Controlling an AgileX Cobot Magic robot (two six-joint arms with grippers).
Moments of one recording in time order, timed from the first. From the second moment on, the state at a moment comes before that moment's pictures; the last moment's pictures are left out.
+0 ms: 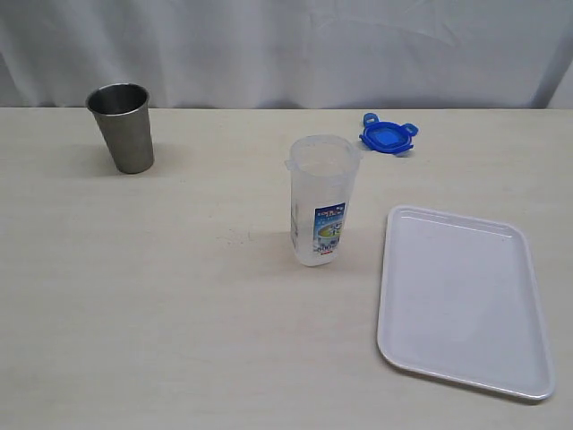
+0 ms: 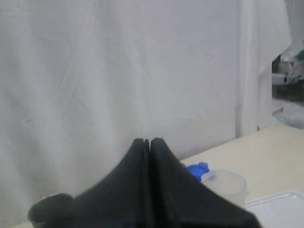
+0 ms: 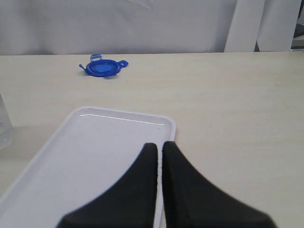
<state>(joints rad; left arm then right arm) -0.29 0.44 -0.43 -1.74 0.22 1.81 -0.03 0.00 0.00 -0.20 0.35 0.17</state>
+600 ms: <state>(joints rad) -0.29 0.10 -0.39 -1.74 0.21 1.83 -0.03 0.00 0.00 -0.20 0.35 0.17</state>
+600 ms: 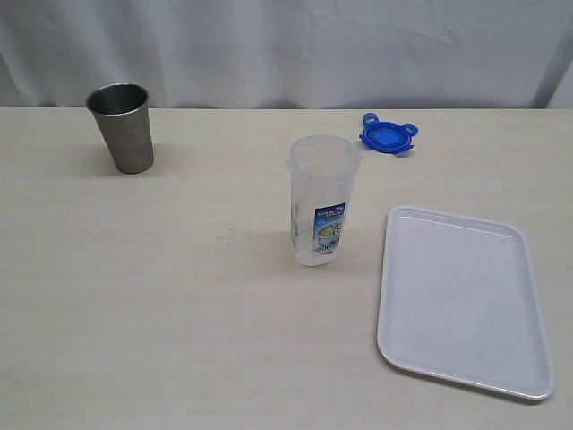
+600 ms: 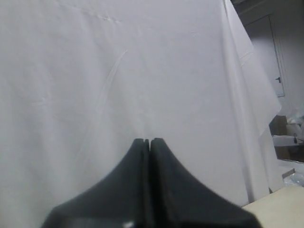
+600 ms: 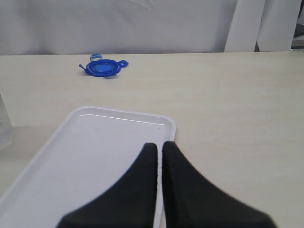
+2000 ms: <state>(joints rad) -0.01 0.00 0.00 0.06 0.23 -0.05 -0.03 0.00 0.00 -0.20 0.35 0.17</state>
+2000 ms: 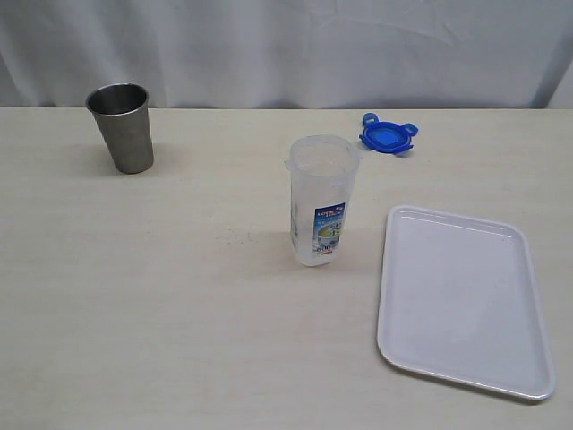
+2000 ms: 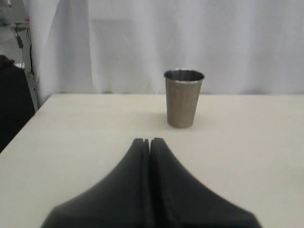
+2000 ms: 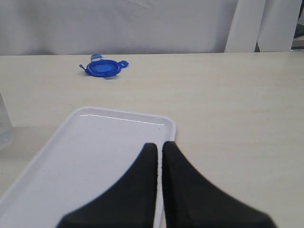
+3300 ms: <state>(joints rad) -0.01 0.00 0.00 0.07 0.31 -0.05 -0.03 0.00 0.00 -0.41 -0.06 0.17</state>
